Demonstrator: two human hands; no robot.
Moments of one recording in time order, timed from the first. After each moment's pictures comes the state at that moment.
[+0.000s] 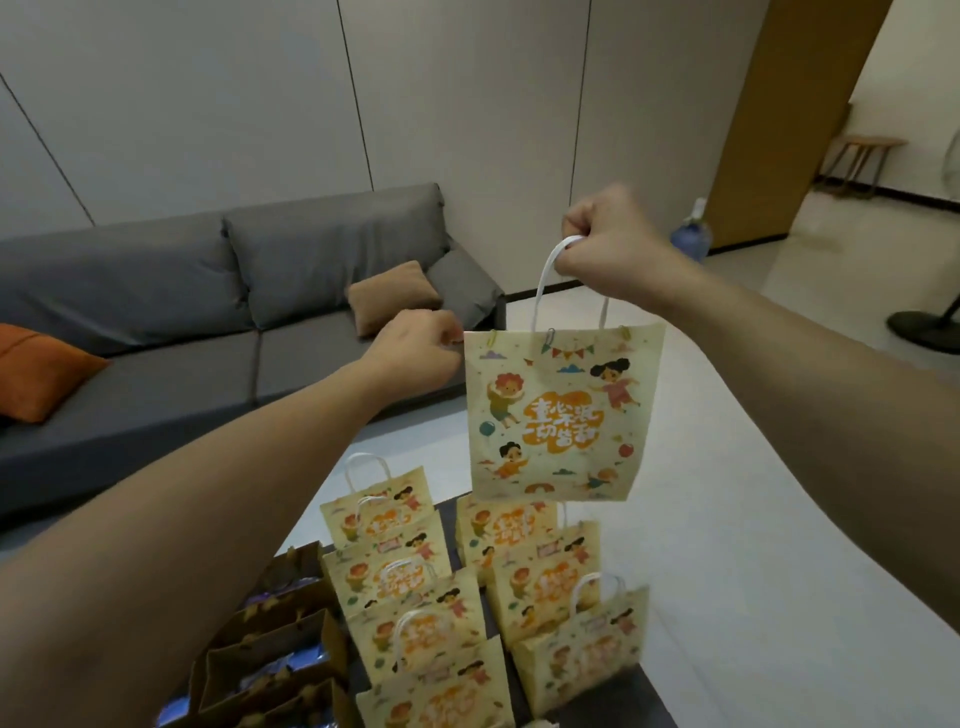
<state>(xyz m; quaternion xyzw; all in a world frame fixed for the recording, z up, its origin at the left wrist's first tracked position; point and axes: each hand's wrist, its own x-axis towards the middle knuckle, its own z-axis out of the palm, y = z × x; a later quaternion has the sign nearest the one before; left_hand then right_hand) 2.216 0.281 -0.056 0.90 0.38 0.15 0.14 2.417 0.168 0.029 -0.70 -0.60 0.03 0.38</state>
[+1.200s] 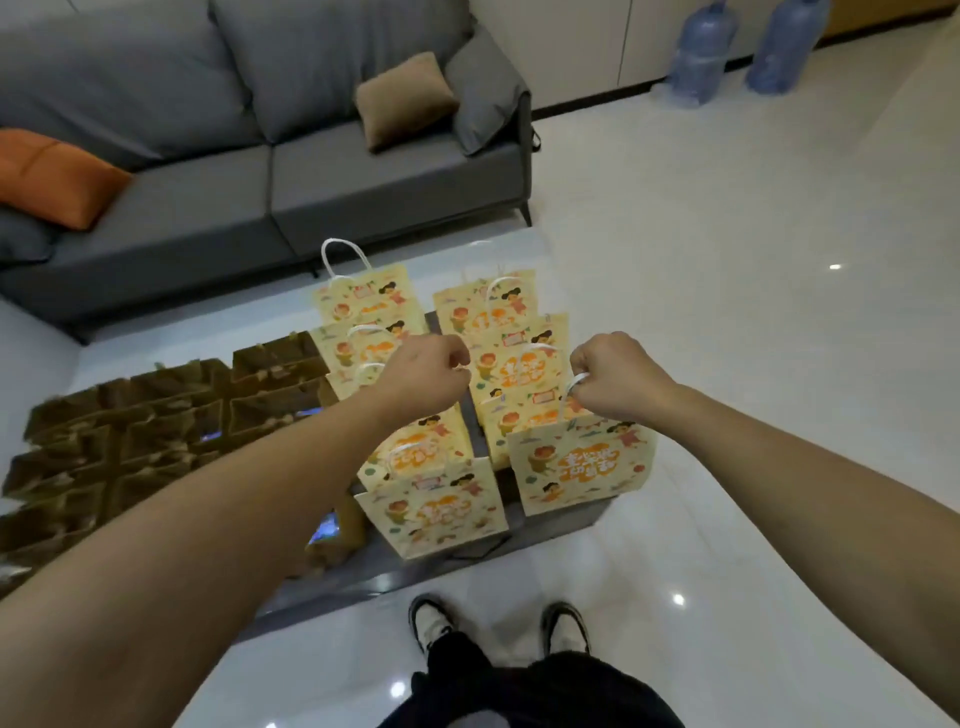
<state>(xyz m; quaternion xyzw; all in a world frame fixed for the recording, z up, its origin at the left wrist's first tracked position) 2.214 0.056 -0.245 0.85 0.48 0.00 0.21 2.439 -0.049 -0.258 -0.72 -0.64 0.22 0.15</state>
